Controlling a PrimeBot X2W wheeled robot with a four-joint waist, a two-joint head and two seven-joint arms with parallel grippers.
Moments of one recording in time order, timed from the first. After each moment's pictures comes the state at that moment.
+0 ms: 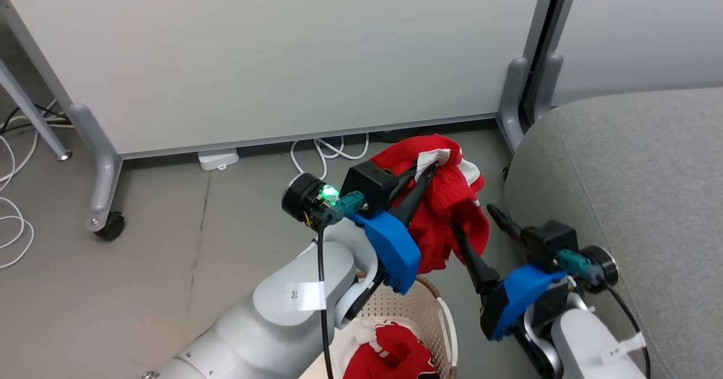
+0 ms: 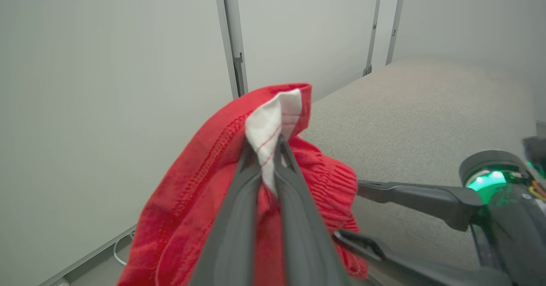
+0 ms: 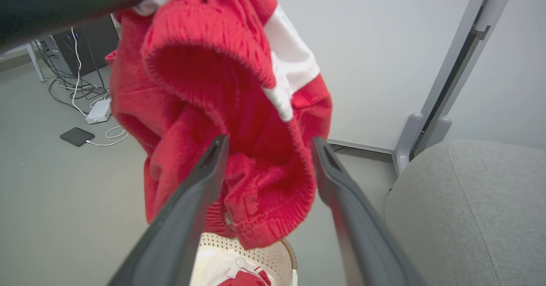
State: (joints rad) left arm -0.81 0.05 -1.12 0.70 -0.81 0.00 -0.25; right arm -0.28 -0.06 0.23 0.37 0.12 0.13 -0.06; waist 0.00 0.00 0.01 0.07
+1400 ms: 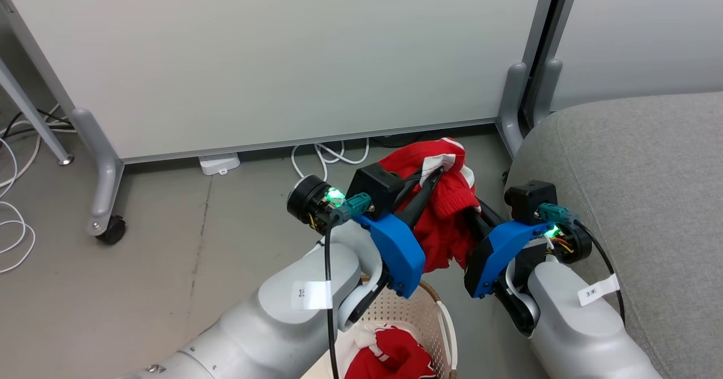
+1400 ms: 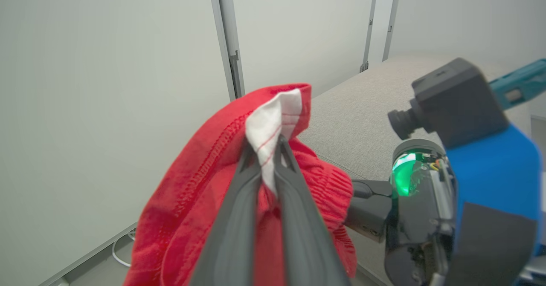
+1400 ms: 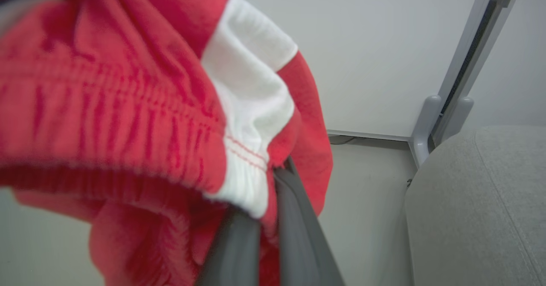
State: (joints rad) left arm -0.84 0.05 -1.21 0.72 -0.90 0.01 -0.26; right arm -0.64 -0.05 0.39 0.93 0.36 0.13 -0.21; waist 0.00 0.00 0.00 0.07
